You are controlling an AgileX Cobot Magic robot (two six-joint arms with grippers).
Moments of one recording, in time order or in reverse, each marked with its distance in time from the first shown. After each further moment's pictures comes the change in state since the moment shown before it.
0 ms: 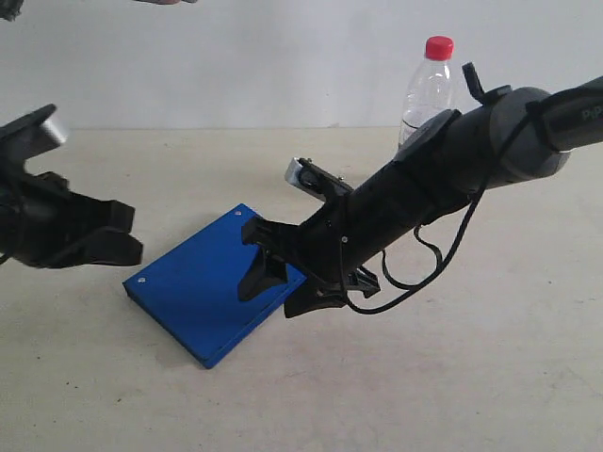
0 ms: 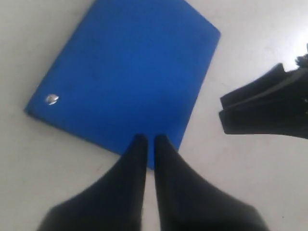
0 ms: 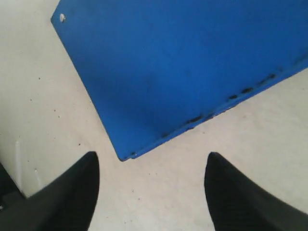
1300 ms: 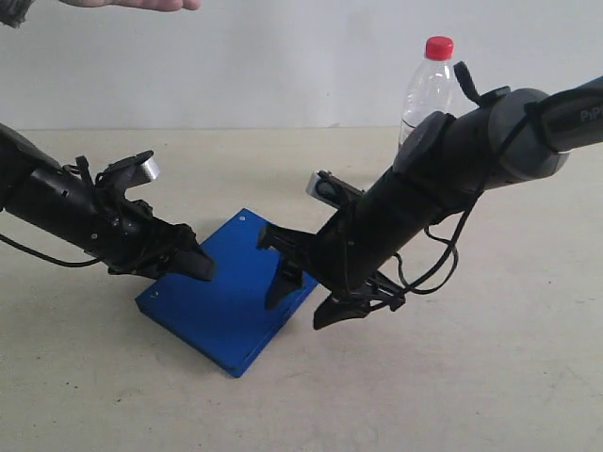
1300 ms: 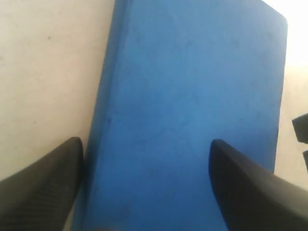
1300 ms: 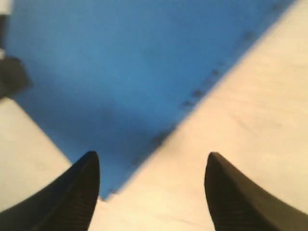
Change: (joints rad) left arm -0.007 0.505 -0.290 -0.097 0.061 0.251; right arm 0.000 0.000 -0.001 -0.230 -0.054 0.353
